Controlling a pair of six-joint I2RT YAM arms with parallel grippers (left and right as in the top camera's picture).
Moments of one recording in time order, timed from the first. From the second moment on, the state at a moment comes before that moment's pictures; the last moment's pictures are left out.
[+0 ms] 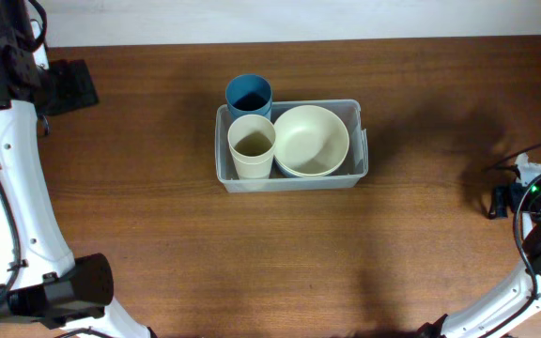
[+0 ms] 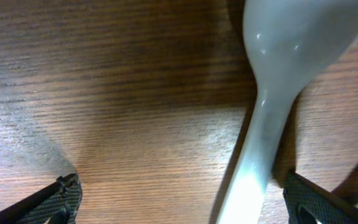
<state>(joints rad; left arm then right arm) 0.18 1.88 2.38 -1.56 -0.18 -0.11 -0.73 2.15 1.54 -1.05 0.06 -0.60</state>
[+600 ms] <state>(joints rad) 0.18 1.88 2.38 -1.56 -0.18 -0.11 -0.73 2.15 1.54 -1.02 0.06 -0.61</state>
